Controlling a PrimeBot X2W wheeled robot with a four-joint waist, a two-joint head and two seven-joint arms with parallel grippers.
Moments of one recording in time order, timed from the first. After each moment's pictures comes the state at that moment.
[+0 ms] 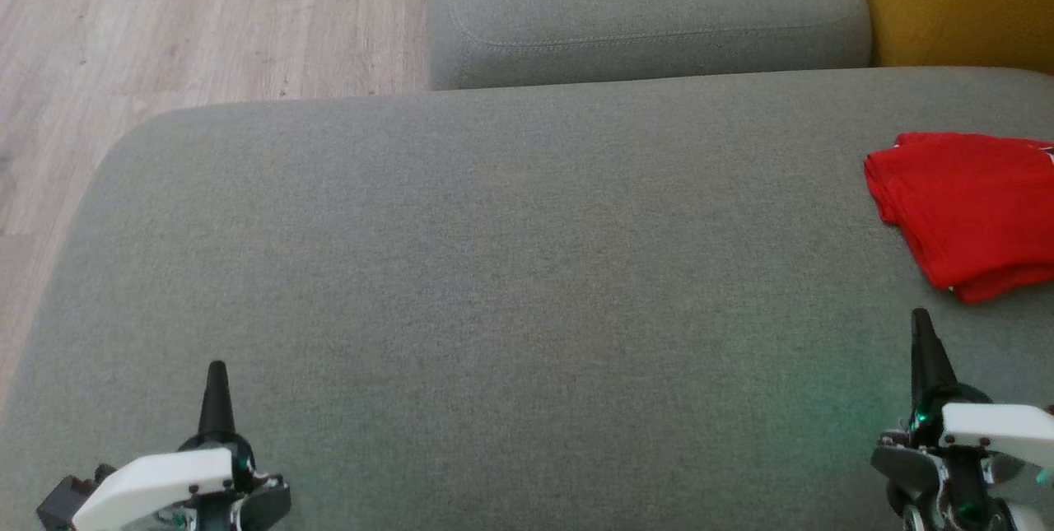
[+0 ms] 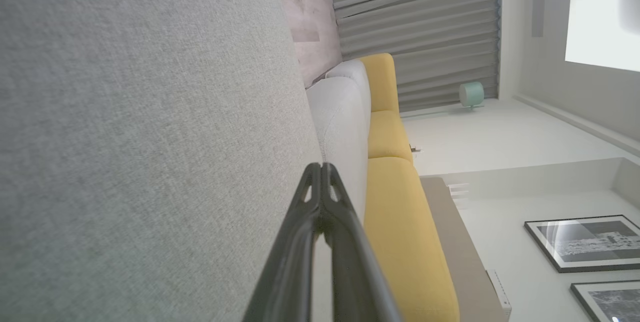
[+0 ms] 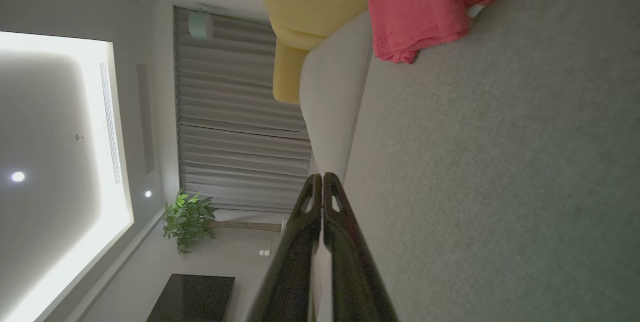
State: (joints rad) left arm -0.01 0.06 0.01 0.26 -1.45 -0.10 0.04; right arm -0.01 -0.04 -0.11 0.28 1.42 0.12 0.06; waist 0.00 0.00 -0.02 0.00
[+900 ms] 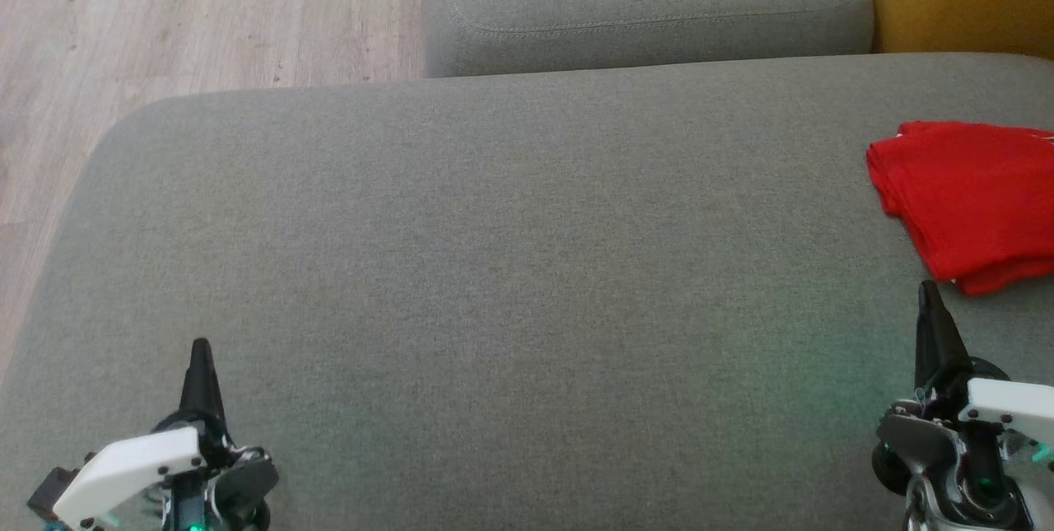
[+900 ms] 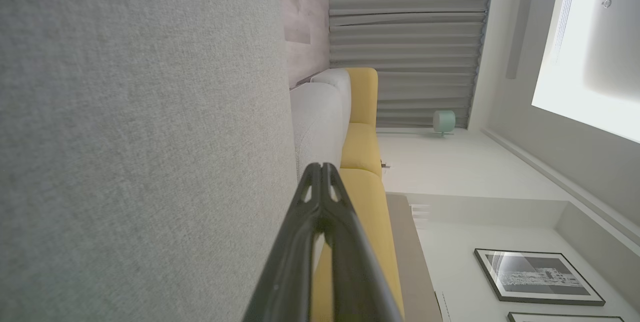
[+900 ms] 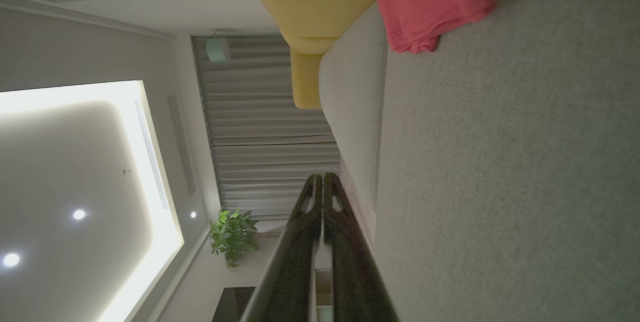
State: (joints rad) left arm -0.06 0.06 0.05 0.27 -1.63 -0.12 0.09; right arm -0.06 -0.04 -0.13 0.28 1.60 0.12 0.11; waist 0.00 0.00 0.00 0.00
